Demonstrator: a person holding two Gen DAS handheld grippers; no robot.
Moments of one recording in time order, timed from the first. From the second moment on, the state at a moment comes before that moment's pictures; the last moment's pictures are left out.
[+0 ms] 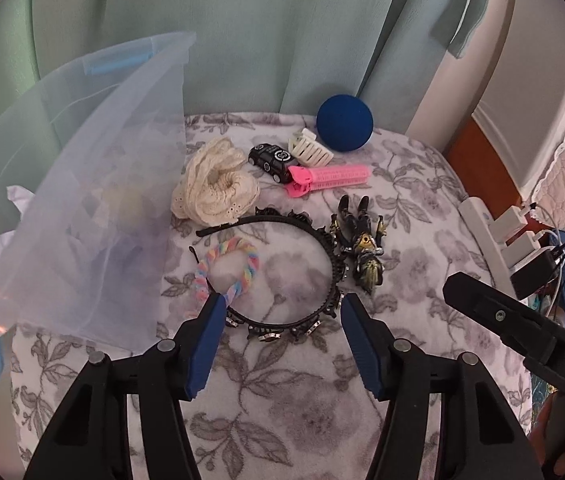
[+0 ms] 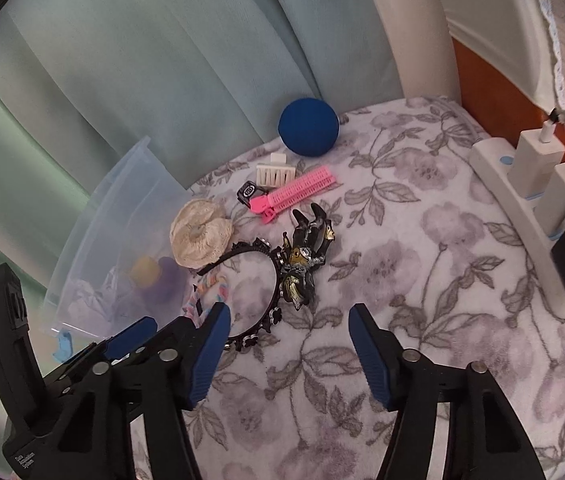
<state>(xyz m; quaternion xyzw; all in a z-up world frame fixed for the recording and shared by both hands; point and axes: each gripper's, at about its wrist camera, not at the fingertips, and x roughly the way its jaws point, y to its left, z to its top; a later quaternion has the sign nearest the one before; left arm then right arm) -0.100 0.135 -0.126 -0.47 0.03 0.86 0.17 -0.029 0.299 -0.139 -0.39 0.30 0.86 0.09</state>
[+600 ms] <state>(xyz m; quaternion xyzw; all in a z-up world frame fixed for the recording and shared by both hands) -0.137 0.143 -0.167 -0.50 0.04 0.85 0.16 -0.076 0.302 -0.179 -0.43 0.30 0.85 0.08</state>
